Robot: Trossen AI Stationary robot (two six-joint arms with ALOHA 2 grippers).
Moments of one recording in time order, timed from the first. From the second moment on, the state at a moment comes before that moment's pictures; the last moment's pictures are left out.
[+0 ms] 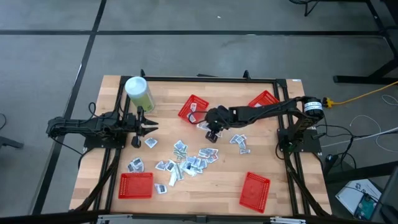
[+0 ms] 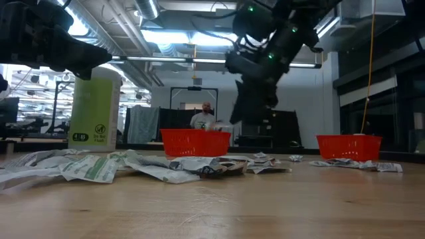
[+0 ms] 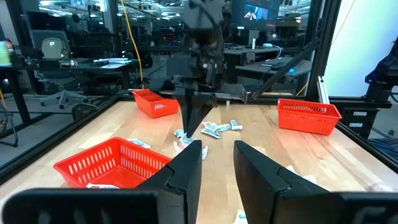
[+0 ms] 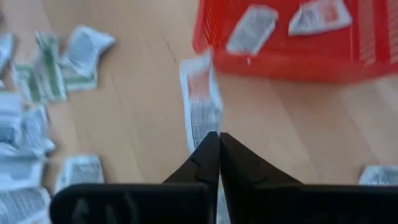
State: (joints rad) left arm 0.00 0.03 0.01 0.03 -0.07 -0.02; right arm -0.07 1.71 1.10 -0.29 0.14 0.30
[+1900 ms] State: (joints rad) left arm 0.00 0.03 0.01 0.03 -0.07 -0.02; right arm -0.18 1.72 1.02 -0.16 -0.09 -0.37
